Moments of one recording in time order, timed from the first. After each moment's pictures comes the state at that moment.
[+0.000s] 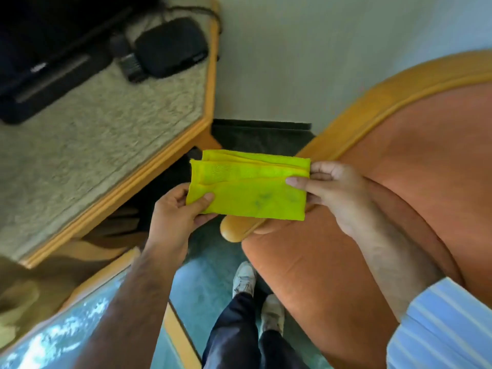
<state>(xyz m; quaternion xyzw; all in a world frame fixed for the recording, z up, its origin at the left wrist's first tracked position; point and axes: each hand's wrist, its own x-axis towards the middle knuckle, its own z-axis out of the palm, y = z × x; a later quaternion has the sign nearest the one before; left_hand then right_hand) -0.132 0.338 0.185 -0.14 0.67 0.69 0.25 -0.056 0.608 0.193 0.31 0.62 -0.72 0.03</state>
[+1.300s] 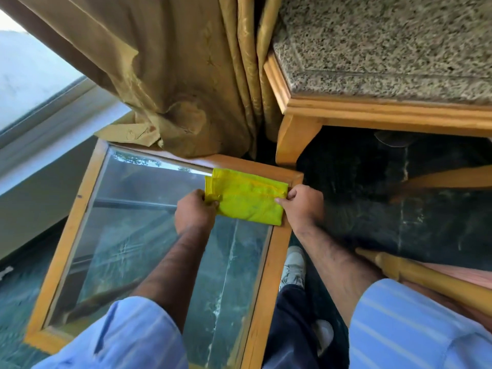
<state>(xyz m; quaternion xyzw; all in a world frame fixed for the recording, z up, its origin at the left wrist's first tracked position) -0.015 -0.063 -0.082 -0.51 0.82 0.22 0.15 -0.123 0.132 -0.086 0.02 0.93 -0.25 0.28</state>
